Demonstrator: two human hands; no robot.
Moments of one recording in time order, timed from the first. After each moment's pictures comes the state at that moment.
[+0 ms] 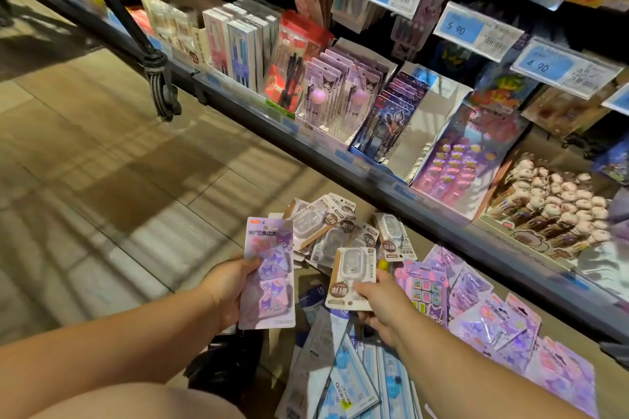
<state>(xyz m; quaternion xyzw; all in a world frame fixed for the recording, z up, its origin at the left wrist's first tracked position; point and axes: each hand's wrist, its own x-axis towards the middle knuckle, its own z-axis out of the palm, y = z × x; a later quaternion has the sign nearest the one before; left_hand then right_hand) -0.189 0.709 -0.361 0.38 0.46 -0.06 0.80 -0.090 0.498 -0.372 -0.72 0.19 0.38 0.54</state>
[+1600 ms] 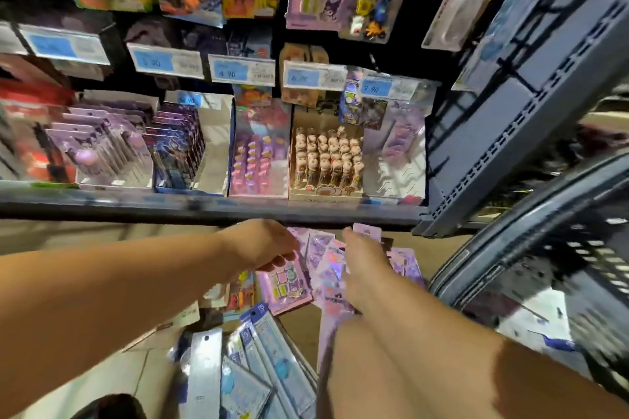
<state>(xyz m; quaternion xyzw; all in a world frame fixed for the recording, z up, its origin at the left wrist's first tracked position) -0.049 0.484 -0.220 0.82 0.02 -0.32 0.48 -0.069 0.317 -0.248 -0.64 0.41 0.08 0.64</state>
